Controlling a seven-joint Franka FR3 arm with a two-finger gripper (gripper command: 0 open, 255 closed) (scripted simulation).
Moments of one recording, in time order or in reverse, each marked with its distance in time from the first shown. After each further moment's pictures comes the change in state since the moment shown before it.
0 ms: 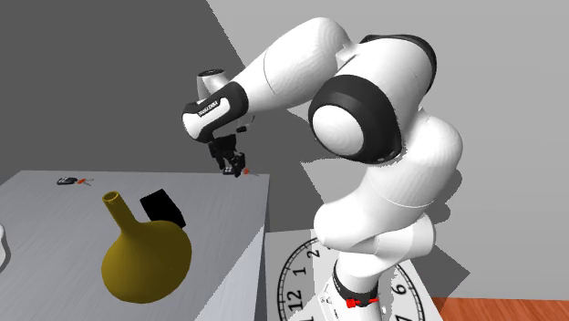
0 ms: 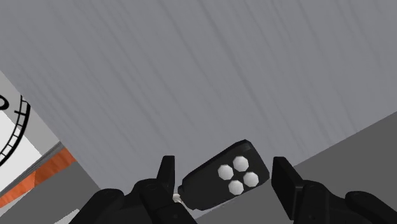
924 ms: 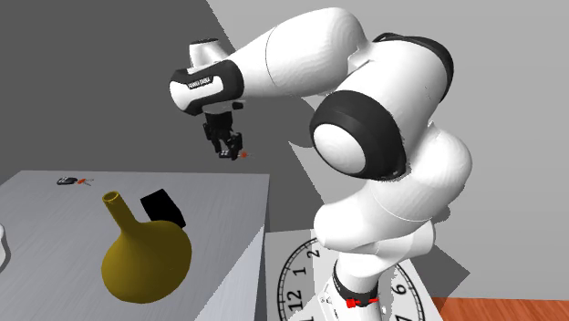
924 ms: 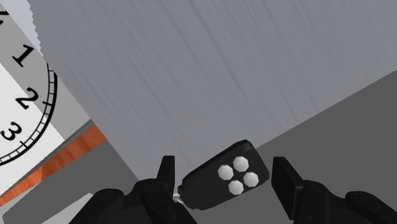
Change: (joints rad) arm 0.028 -0.099 -0.074 0.127 0.054 -0.205 -0.047
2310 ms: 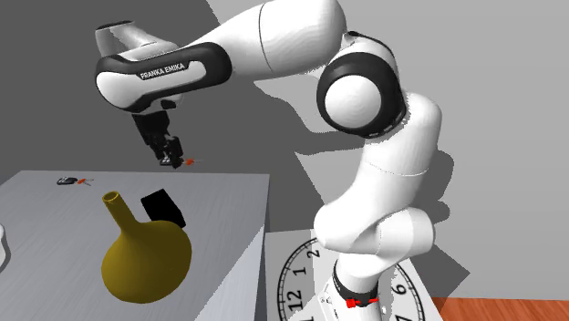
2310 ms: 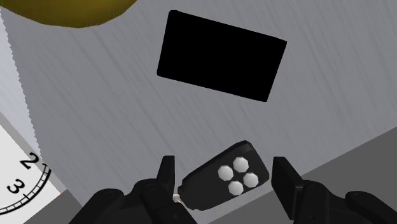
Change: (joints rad) arm 0.025 0.363 0.376 0.354 -0.315 -0.147 0.527
